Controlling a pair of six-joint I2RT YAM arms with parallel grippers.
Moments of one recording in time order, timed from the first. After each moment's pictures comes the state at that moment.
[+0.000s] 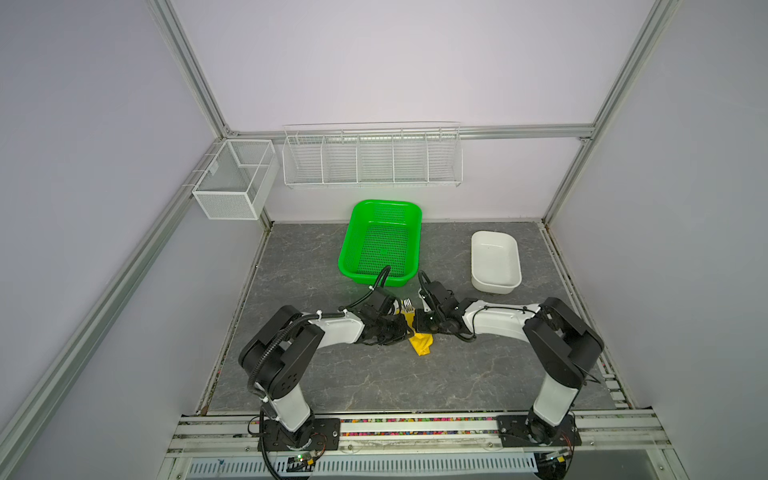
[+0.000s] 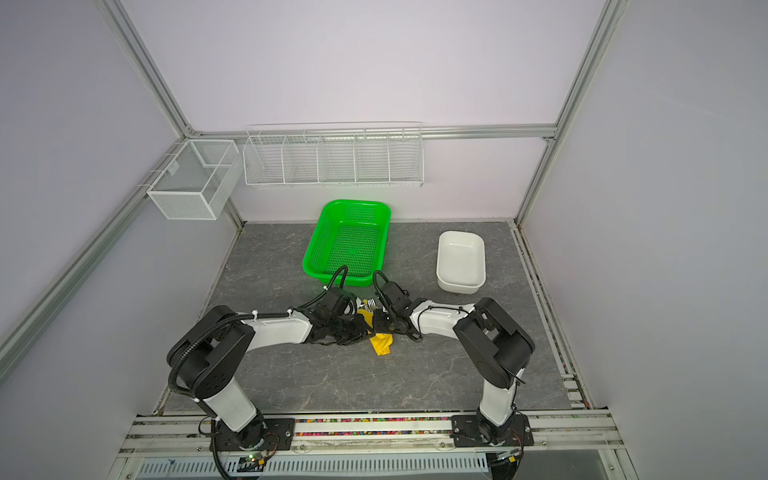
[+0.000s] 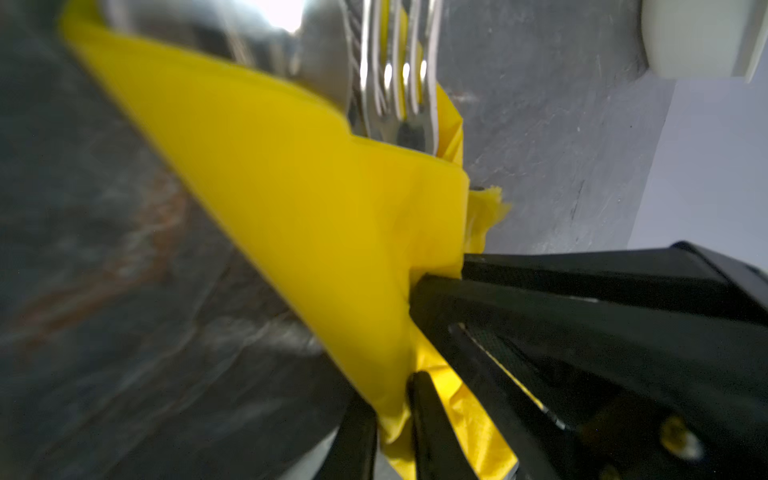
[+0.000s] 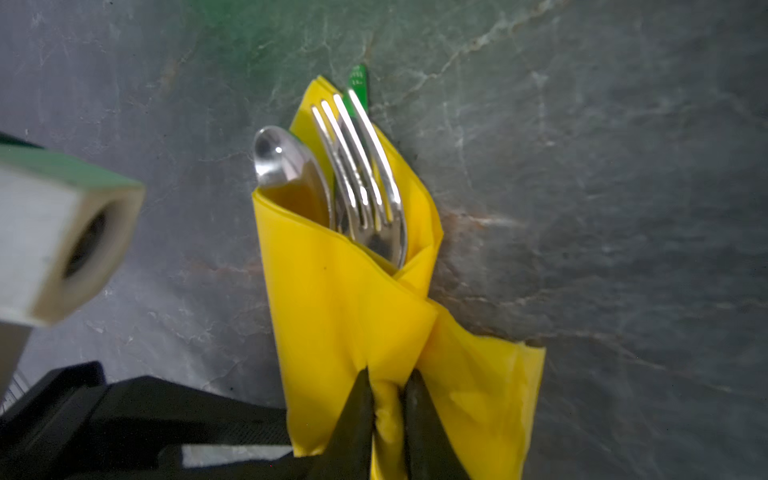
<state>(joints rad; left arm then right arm) -0.72 1.70 0.76 -0.01 0.42 -0.87 0.77 1.80 0.96 -0.18 -0.14 0.73</state>
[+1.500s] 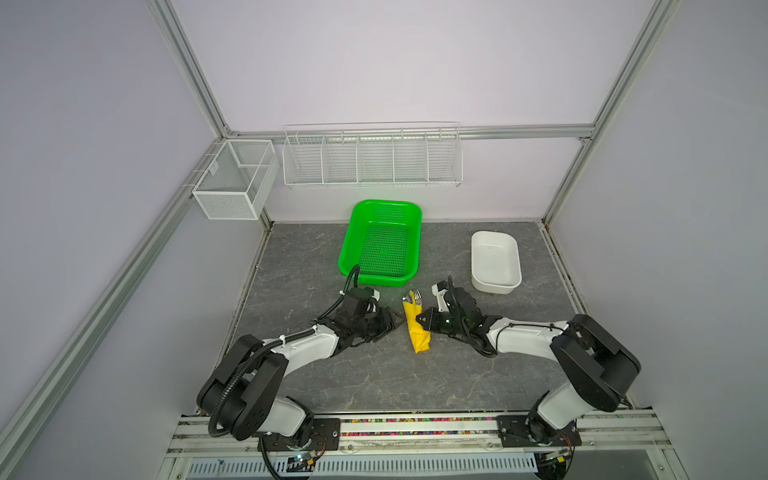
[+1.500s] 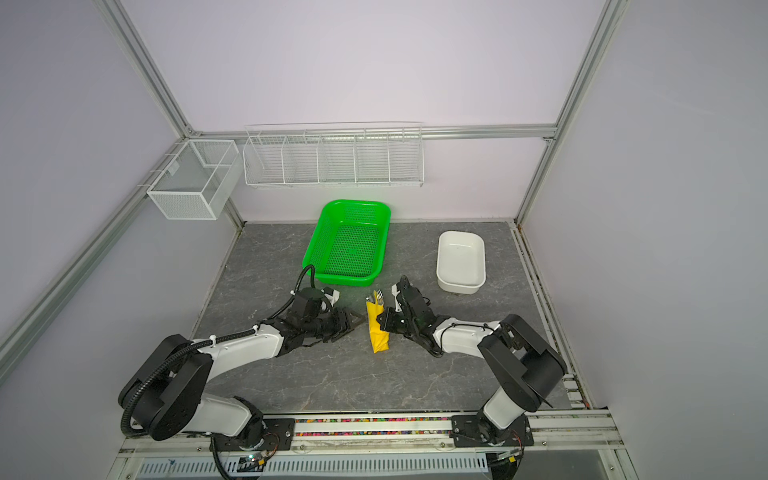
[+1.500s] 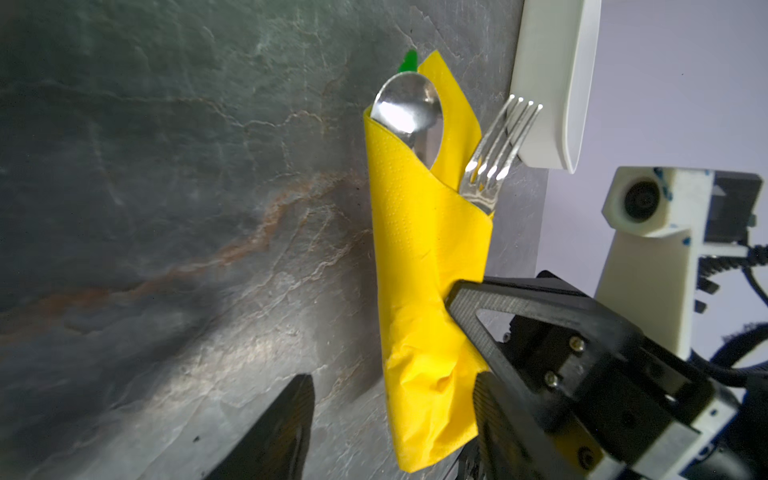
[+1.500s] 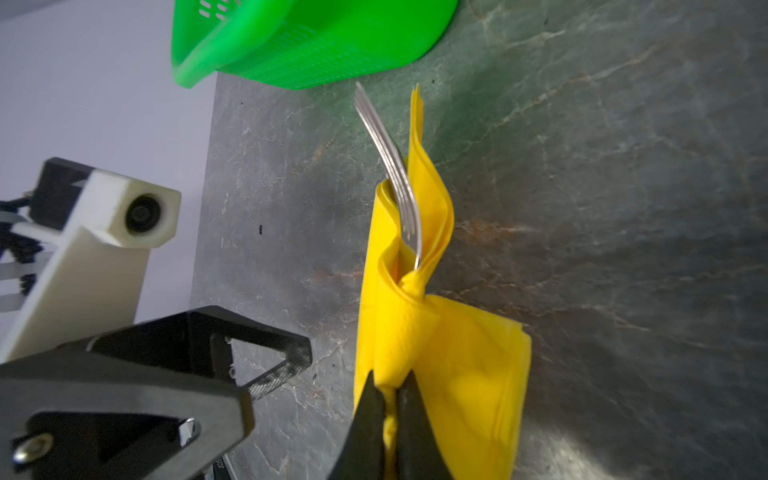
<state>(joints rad) -0.60 1.44 0.58 0.16 0.48 -0.99 0.71 1.58 0.67 0.26 -0.25 0.86</state>
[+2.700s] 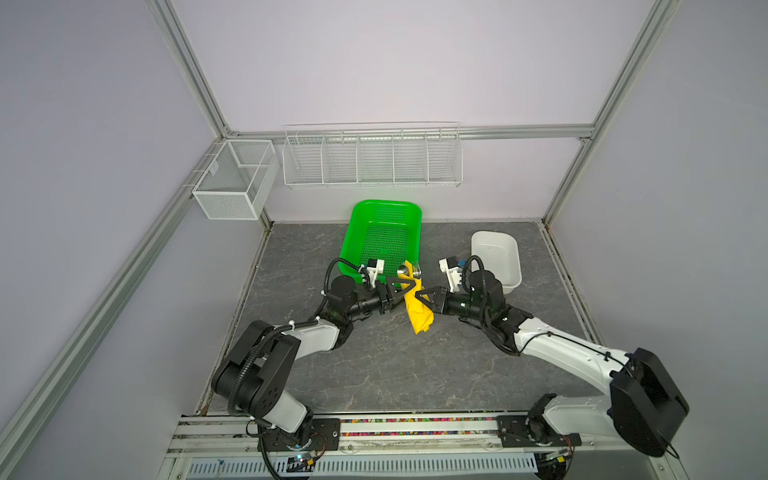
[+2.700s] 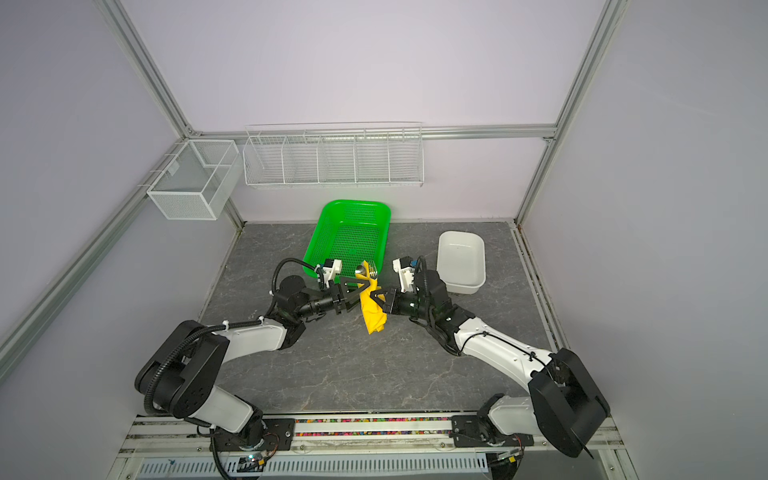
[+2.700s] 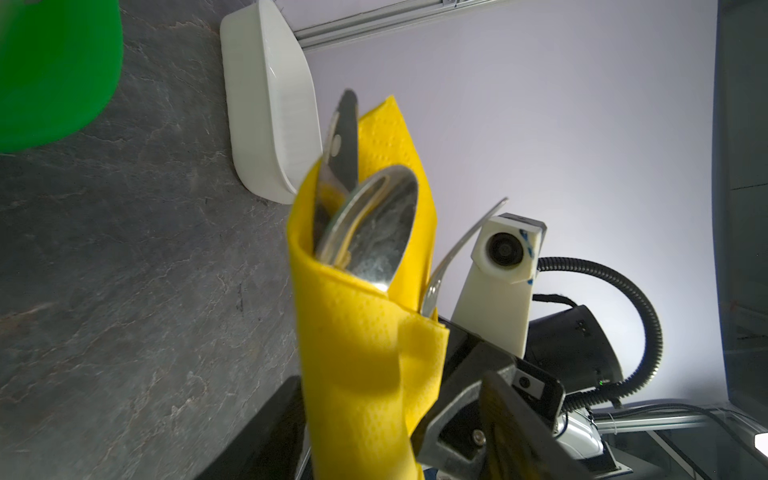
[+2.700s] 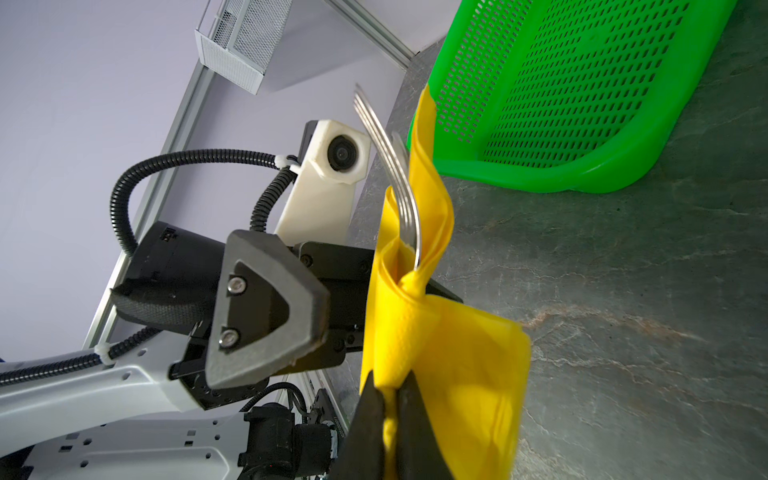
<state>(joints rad) -0.53 1.57 0.60 0.97 0.80 -1.36 0.67 1.31 0.75 0.24 -0.44 0.86</state>
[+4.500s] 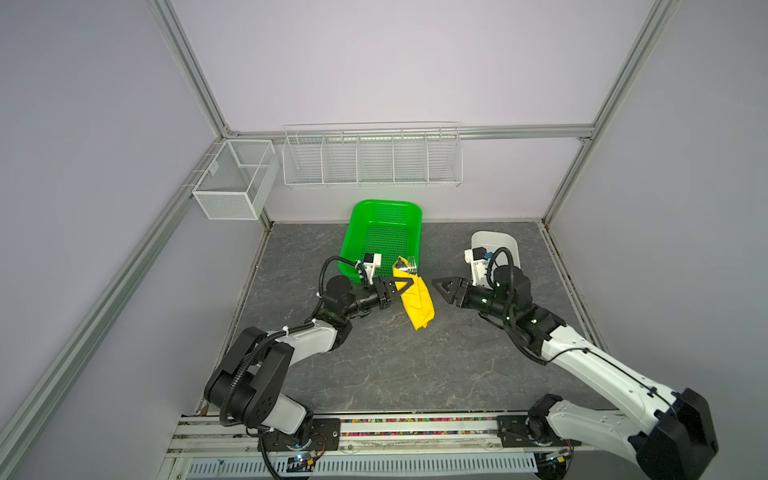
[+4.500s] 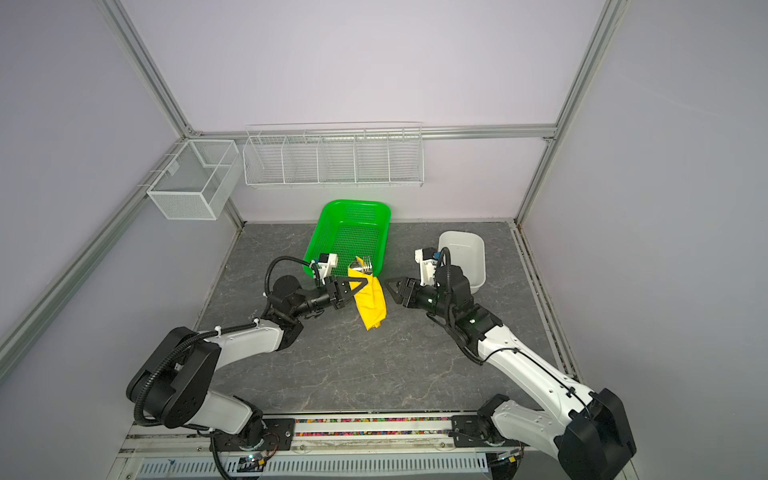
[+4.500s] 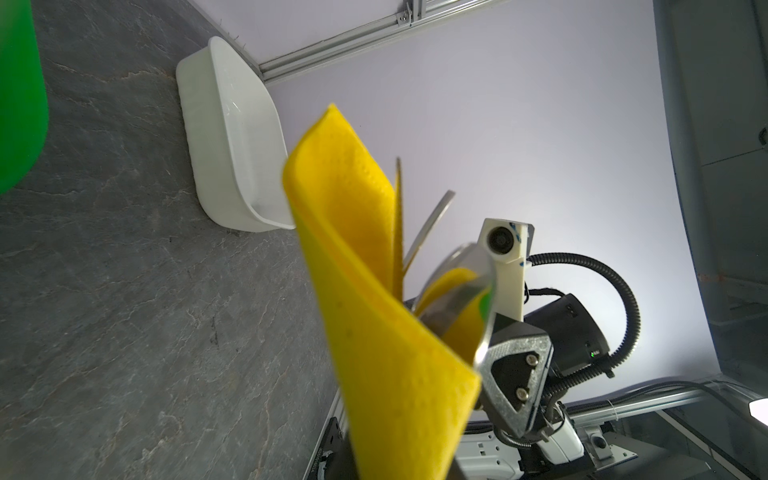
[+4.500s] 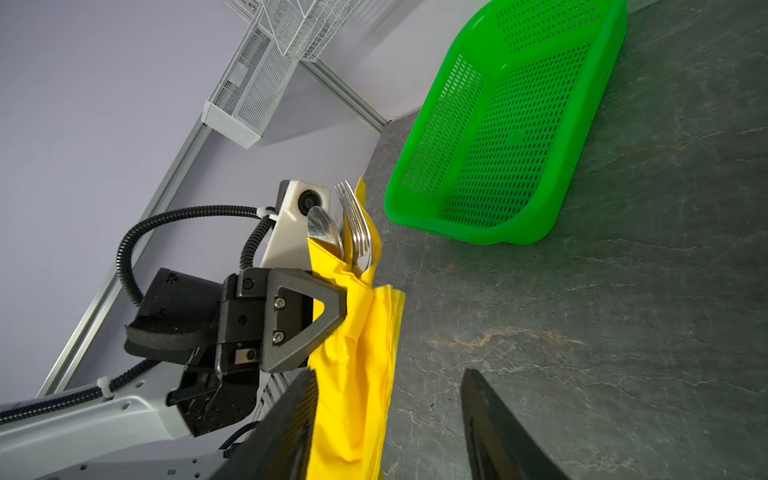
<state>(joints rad) -0.53 1.50 0.60 0.99 0.77 -1.32 0.60 1.14 0.82 0.00 -0.35 0.76</state>
